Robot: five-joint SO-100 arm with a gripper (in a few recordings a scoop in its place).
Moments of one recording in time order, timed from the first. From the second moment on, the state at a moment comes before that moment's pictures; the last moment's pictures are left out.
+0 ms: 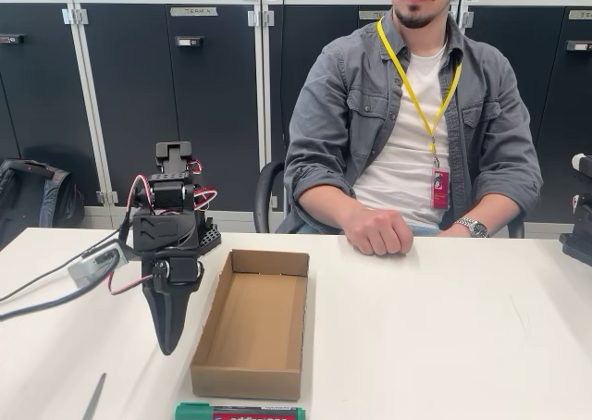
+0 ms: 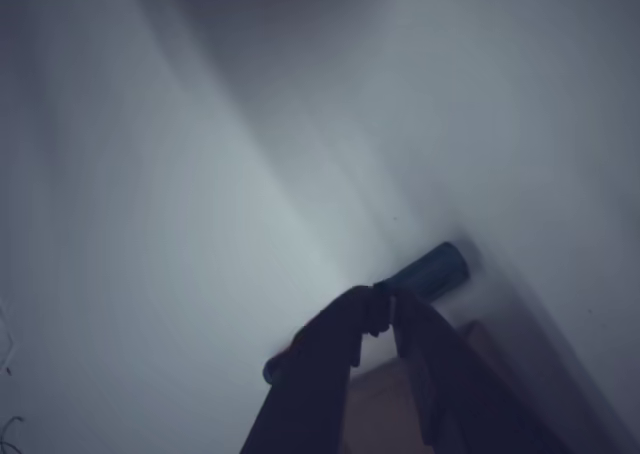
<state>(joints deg) -11.2 54.0 41.1 55.1 -37.1</state>
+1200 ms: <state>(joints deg) -19.9 46.8 41.1 53.0 -25.2</state>
